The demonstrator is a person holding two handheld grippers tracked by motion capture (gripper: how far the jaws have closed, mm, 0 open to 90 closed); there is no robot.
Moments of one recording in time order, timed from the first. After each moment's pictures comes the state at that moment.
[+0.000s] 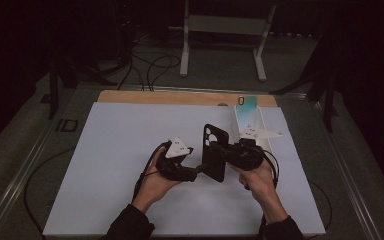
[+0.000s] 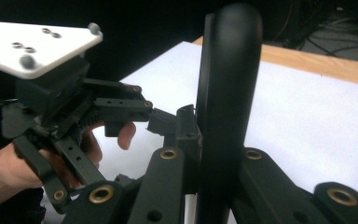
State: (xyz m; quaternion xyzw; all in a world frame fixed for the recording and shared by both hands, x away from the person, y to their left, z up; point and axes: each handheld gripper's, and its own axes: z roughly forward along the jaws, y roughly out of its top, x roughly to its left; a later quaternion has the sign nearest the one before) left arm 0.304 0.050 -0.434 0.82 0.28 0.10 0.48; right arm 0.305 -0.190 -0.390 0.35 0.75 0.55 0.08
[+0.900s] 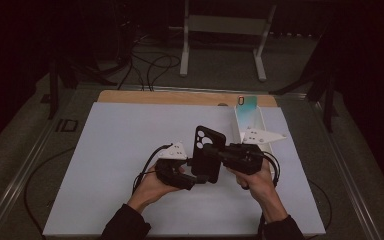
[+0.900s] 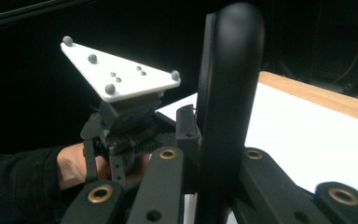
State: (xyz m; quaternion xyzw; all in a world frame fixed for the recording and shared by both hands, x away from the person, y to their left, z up) left arm 0.298 0.053 -0.436 0.83 0.19 -0.01 0.52; right arm 0.294 -0.185 -0.378 0.24 0.74 0.62 0.04
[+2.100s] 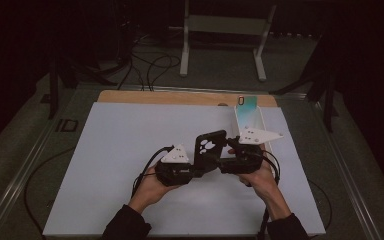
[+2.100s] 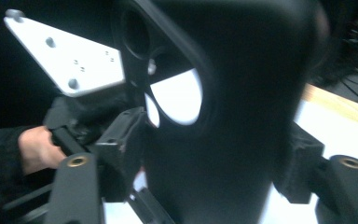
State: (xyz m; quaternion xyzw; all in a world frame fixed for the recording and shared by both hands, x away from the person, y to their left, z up) left arm 0.296 0.053 -0.438 0.85 0.19 0.04 0.49; right arm 0.298 -0.185 -0.380 0.25 0.77 0.58 0.09
